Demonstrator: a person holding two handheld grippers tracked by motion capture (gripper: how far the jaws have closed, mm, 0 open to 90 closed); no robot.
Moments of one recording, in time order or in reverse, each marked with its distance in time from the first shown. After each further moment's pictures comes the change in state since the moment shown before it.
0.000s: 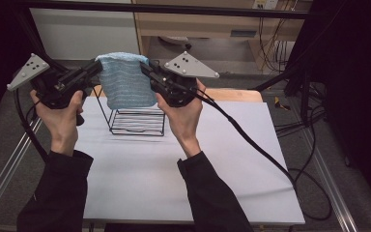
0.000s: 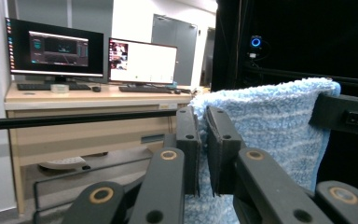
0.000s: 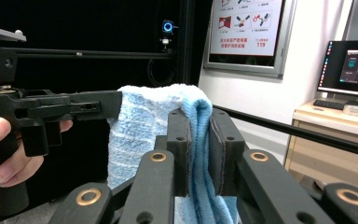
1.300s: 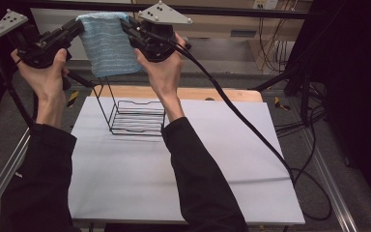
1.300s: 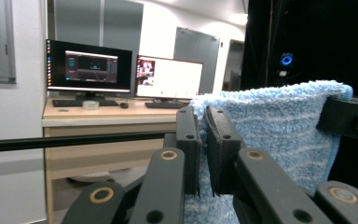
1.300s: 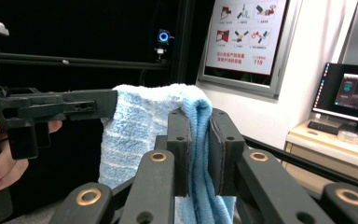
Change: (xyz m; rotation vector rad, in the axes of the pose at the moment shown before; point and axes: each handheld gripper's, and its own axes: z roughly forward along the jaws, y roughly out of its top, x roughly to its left) left arm 0.052 0.052 0.036 -0.035 0.097 0.008; right arm -0.020 0.052 0.079 -0.009 -0.011 -0.060
